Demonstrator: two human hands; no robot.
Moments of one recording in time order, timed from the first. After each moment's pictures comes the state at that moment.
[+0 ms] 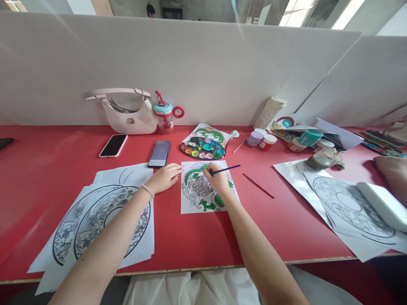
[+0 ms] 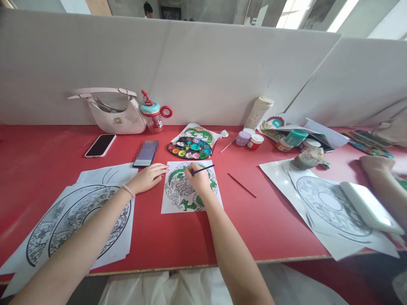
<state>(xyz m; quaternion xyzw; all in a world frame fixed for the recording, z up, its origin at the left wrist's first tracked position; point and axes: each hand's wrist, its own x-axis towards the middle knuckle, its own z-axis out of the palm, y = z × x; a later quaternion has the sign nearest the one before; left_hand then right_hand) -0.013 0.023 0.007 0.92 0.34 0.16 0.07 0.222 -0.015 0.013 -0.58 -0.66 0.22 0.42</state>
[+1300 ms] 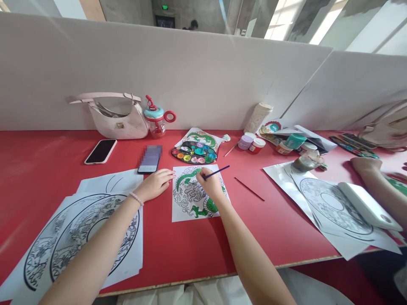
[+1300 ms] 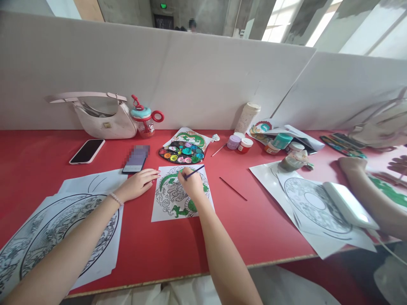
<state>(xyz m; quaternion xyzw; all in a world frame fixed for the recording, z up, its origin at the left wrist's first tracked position) -0.014 0.023 0.007 0.93 0.35 0.13 0.06 0.228 -0.013 0.013 -0.60 -0.65 0.22 0.41</state>
